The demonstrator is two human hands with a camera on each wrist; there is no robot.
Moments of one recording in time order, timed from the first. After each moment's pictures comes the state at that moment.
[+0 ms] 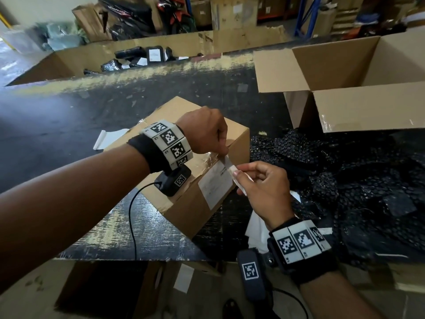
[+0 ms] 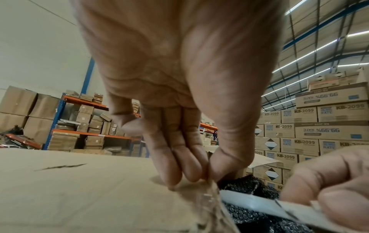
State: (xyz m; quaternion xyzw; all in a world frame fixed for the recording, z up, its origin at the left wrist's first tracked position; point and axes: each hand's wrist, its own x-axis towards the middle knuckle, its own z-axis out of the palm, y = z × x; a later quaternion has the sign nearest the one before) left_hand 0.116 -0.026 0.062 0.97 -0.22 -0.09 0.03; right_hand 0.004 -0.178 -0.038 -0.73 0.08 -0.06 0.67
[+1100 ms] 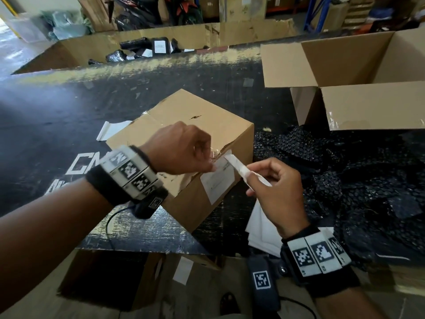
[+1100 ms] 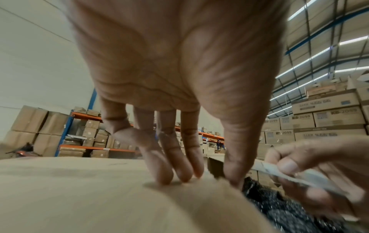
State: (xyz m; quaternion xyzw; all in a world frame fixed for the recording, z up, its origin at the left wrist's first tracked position) left_hand 0.060 0.020 0.057 0.97 -0.22 -0.08 0.09; right_hand -0.013 -0.192 -0.029 -0.75 0.06 -0.07 0.66
